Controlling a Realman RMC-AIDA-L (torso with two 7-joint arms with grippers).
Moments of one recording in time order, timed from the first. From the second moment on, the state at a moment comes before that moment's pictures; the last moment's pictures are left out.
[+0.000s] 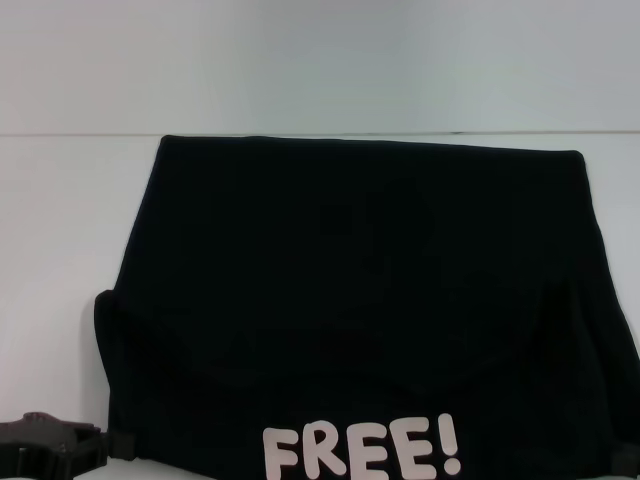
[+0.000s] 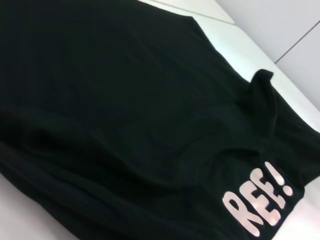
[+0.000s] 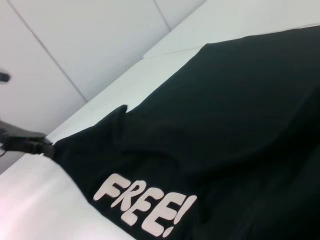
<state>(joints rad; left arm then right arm) -0.36 -2.16 0.32 1.01 2.50 1.87 -1.75 0.22 1.98 -0.52 -0.59 -2.14 -1.74 1.40</state>
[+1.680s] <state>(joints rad) -0.80 -2.03 0.51 0.71 2.47 1.10 -1.94 0.69 2.00 -0.38 -0.53 -2.15 -1.13 1.68</state>
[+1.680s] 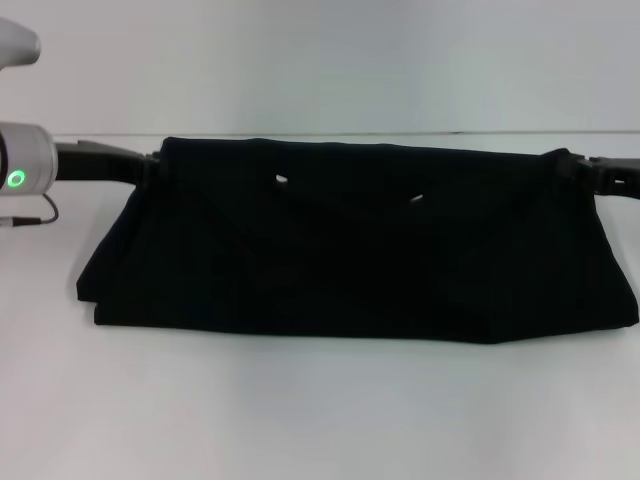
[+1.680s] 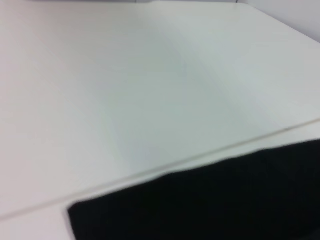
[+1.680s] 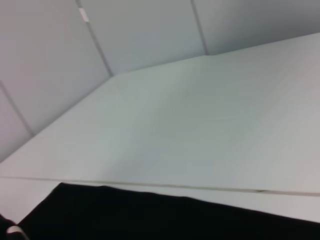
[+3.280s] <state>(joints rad) -0.94 -2.01 0.52 0.60 2.46 0.82 -1.91 0.83 1.97 -0.54 -0.50 -2.16 -0.77 1.88</state>
